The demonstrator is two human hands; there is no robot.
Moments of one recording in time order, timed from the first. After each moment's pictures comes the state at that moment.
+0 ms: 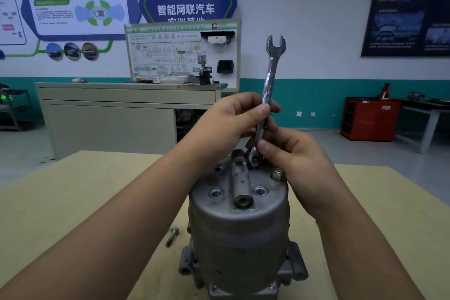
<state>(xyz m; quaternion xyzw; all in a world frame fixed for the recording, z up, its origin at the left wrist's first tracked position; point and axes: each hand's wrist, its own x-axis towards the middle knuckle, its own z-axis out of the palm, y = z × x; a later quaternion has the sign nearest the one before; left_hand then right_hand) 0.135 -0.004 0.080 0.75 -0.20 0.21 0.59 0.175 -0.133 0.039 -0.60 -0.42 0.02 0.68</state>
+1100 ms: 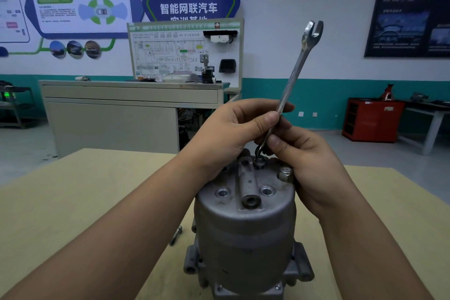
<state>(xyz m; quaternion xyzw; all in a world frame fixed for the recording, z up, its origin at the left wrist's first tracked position) 0.132 0.000 0.068 0.72 -0.24 0.21 0.62 0.172 -0.132 0.041 -0.50 -0.40 0.09 0.76</state>
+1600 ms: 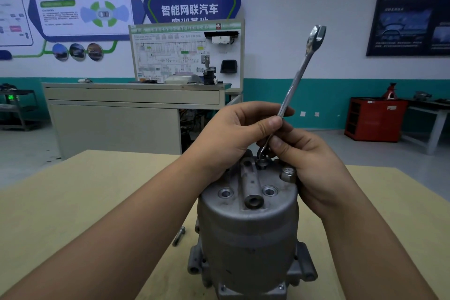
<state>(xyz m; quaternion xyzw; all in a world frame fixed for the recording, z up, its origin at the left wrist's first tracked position) 0.130 -0.001 0.067 0.73 -0.23 0.21 0.61 0.171 -0.130 0.040 -0.48 -0.39 0.13 0.78</state>
